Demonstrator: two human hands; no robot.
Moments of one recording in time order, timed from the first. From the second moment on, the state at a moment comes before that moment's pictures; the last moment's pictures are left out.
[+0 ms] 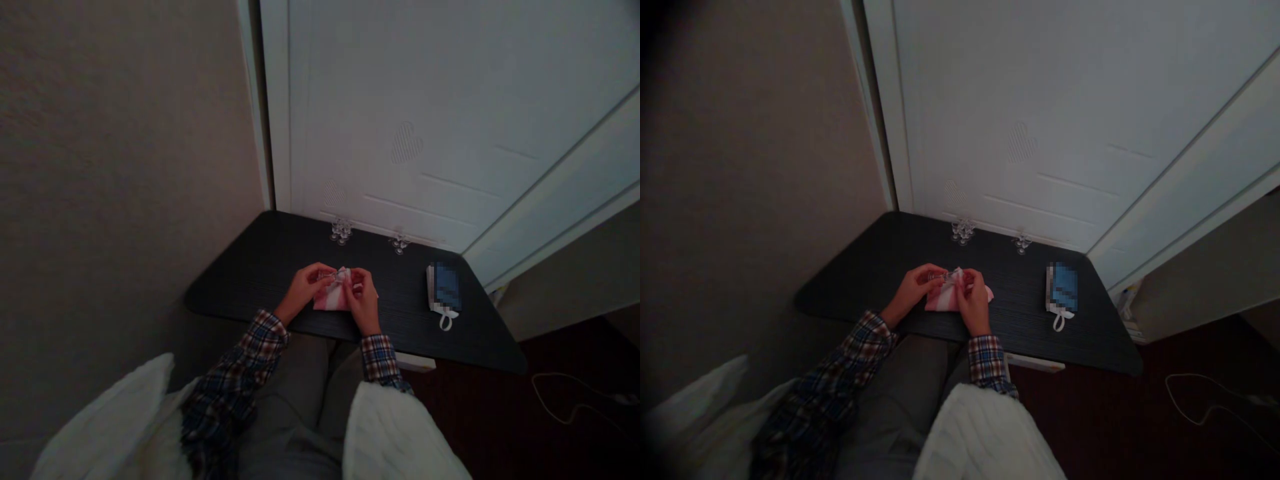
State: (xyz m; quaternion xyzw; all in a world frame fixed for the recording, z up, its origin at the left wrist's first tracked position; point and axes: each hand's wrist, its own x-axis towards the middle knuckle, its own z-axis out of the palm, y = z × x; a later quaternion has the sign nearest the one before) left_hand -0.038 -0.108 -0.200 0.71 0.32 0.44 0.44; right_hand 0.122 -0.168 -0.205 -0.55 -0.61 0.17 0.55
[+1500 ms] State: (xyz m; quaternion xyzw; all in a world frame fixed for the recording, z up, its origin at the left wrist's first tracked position) left_hand -0.039 -0.110 -0.198 0.76 0.37 0.43 0.31; right_hand 0.121 -0.173 -0.199 -0.57 -0.61 0.10 0.54
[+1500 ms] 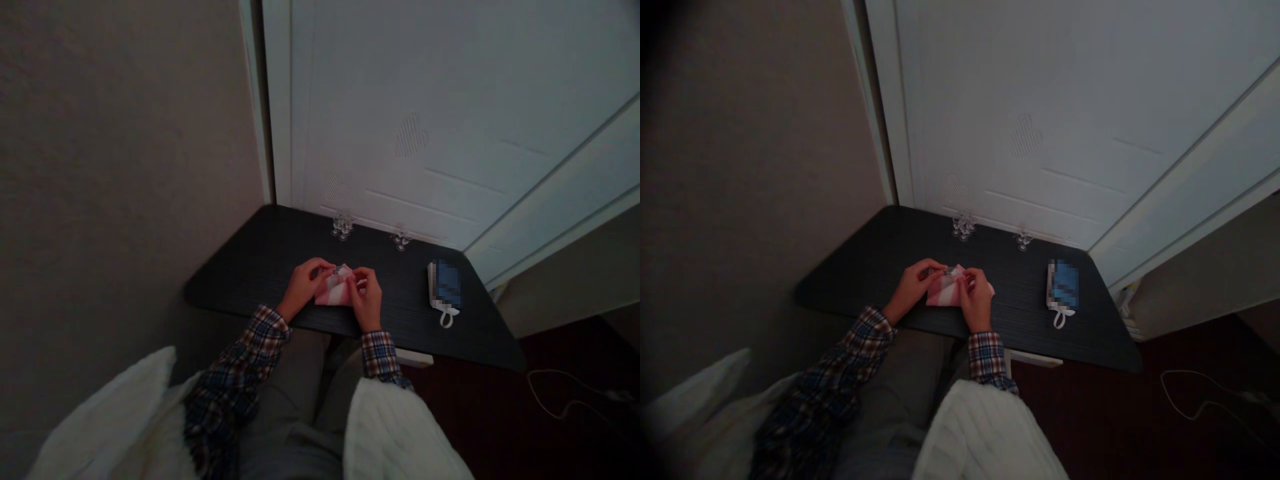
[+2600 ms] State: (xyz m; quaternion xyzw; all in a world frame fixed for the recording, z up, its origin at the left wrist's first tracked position) left_hand -0.039 -0.110 -0.194 0.73 0.30 0.42 0.45; right_hand 0.126 -0.171 -0.201 -0.57 -0.61 0.09 0.55
